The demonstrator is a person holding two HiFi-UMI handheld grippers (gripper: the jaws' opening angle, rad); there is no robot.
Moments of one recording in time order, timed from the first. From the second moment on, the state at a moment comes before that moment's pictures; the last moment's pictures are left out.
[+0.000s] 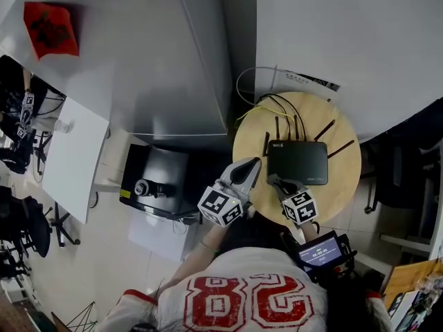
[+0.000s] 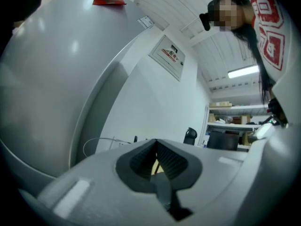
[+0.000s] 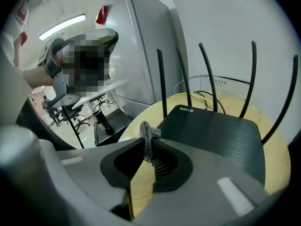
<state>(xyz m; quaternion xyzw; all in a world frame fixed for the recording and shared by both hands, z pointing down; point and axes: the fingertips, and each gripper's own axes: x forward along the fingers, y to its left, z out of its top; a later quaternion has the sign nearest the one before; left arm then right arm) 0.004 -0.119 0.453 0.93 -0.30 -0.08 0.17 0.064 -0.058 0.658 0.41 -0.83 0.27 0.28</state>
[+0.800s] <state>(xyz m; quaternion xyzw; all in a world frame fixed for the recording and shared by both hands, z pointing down) -0.013 -0.120 0.455 0.92 -0.34 -0.06 0.17 0.130 -0.197 0.657 0.45 -0.81 0.22 0.30</state>
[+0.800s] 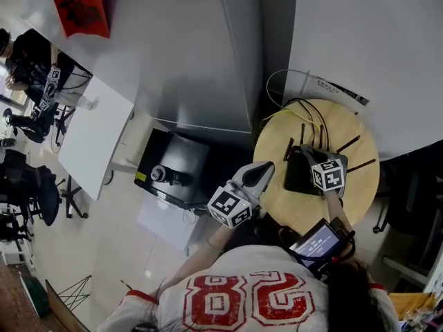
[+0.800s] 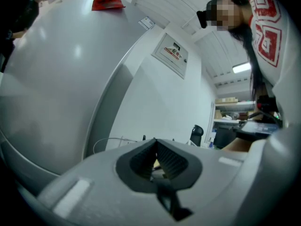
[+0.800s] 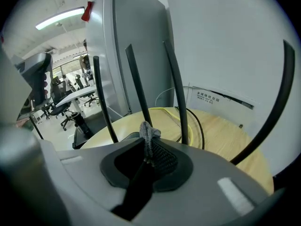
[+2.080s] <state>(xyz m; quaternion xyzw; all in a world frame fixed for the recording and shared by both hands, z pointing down) 0.037 -0.097 0.457 0.94 -0.26 -0.07 0.19 0.096 -0.040 0.660 0.45 -0.81 0.29 0.24</state>
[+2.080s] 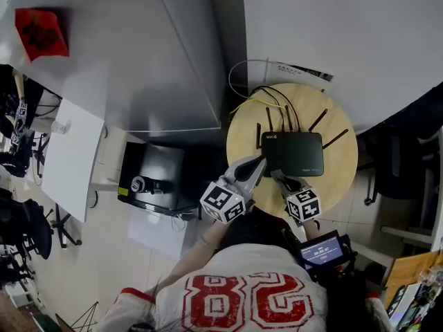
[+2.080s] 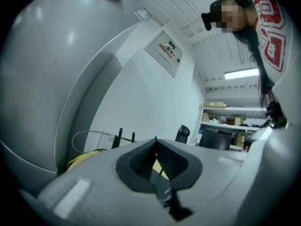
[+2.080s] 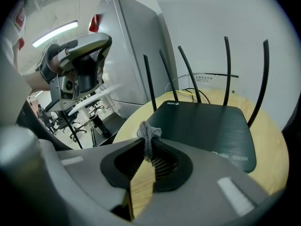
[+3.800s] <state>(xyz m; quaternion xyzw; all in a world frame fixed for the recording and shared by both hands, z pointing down) 0.019 -0.122 0.464 0.93 -0.30 -0.06 0.19 0.146 -0.096 0.659 0.47 -0.80 0.28 0.25</state>
